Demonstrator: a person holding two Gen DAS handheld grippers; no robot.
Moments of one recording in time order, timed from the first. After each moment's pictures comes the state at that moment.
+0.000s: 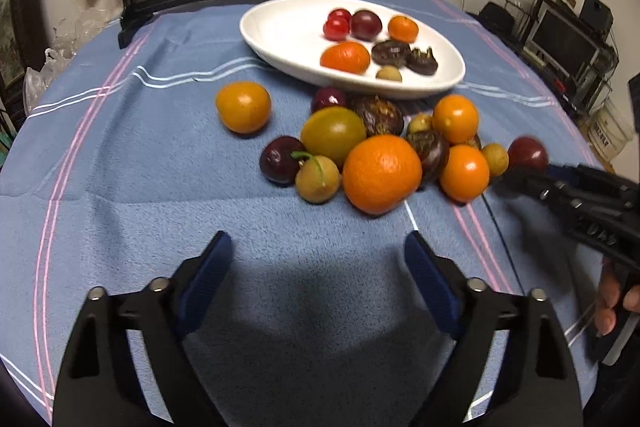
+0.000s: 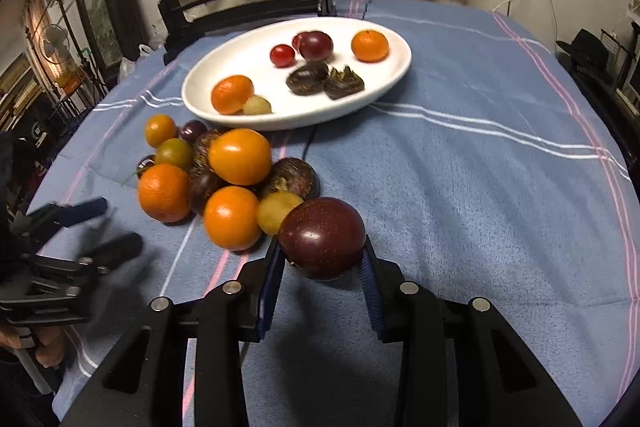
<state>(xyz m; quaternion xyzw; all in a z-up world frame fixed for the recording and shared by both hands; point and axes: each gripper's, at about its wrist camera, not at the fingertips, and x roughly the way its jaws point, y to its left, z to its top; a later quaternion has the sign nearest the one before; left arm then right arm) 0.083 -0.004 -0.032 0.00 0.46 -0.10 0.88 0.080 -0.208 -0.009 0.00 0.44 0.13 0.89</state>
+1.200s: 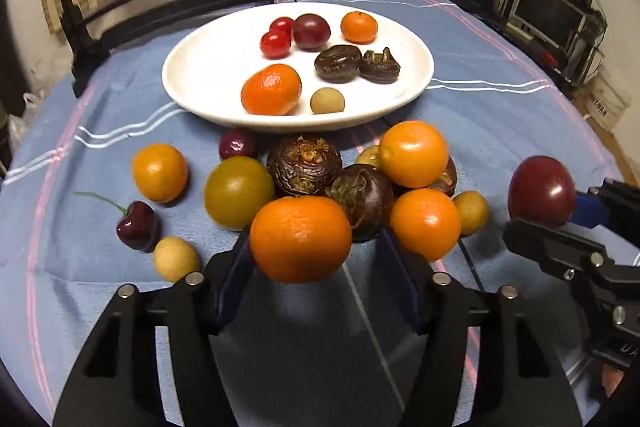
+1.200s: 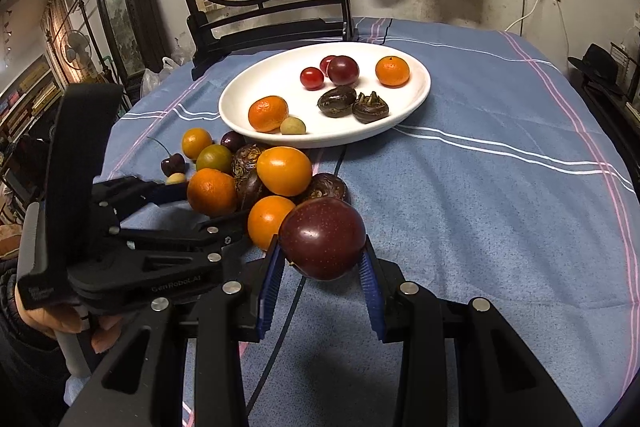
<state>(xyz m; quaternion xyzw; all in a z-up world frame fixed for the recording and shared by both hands) 0.118 -0.062 -0.031 0.07 0.44 -0.12 0.89 0.062 -0.202 0.005 0.00 0.42 0.16 0.89</state>
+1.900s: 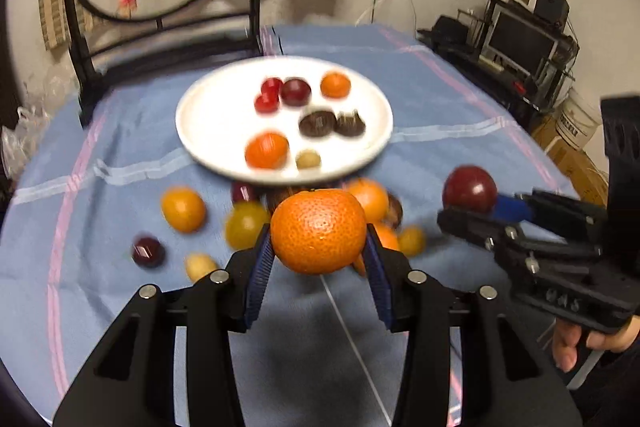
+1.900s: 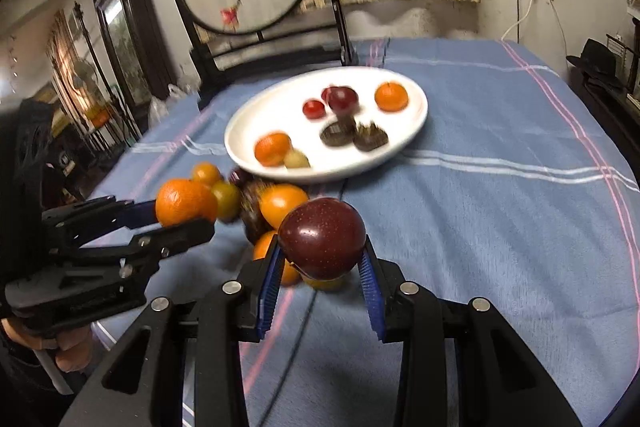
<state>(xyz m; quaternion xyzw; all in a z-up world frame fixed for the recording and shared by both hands) 0.097 -0.046 0.032 0.03 0.39 -0.16 0.91 0.068 -0.209 0.029 0.05 0.37 0.17 0.91</state>
